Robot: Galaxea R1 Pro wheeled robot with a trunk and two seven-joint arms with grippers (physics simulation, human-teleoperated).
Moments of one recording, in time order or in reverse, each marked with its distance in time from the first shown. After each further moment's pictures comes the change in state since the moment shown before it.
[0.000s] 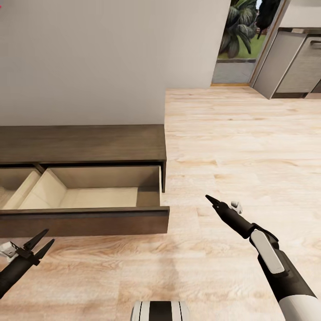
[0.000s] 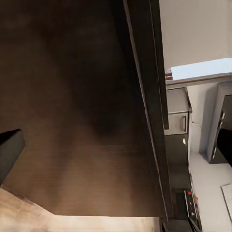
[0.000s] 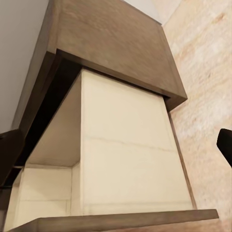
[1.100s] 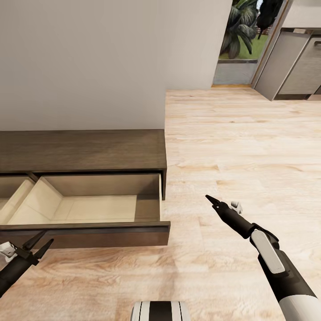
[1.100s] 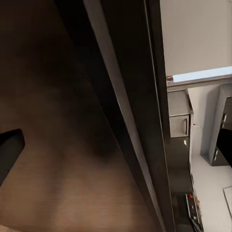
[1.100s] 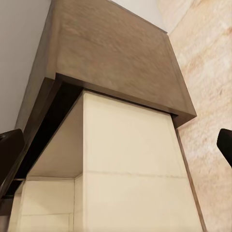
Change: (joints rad) left arm 0.000 0.006 0.002 0.000 -0.002 -0.002 -0.002; right arm 0.000 -0.002 -0.002 0.000 -0.011 0.013 0.004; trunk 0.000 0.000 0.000
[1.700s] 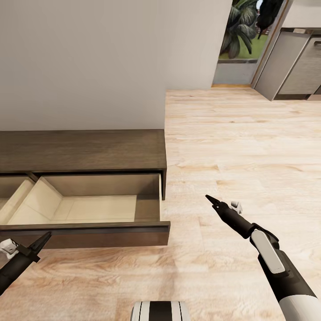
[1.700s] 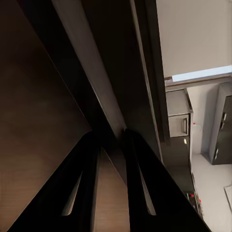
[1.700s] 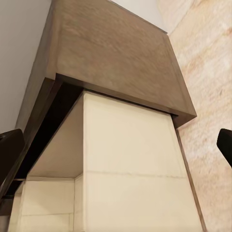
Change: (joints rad) left arm -0.020 0.000 0.002 0.002 -0.012 -0.008 0.004; right arm 0.000 0.000 0.000 -0.001 -0.001 0.001 0.000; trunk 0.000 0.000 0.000
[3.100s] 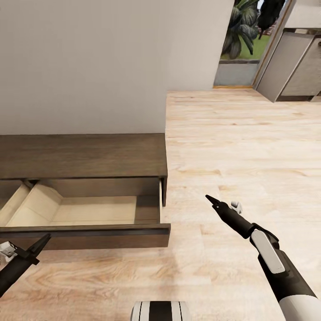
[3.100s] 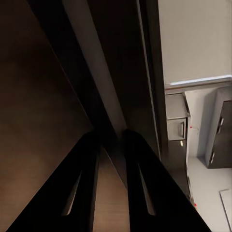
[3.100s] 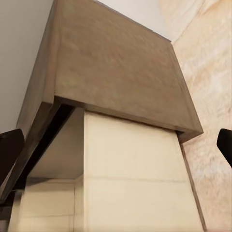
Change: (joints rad) left arm 0.020 0.000 -0.004 -0.003 0.019 0.018 -0.010; right arm 0.000 0.000 0.000 -0.001 0.000 0.000 0.000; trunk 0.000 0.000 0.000
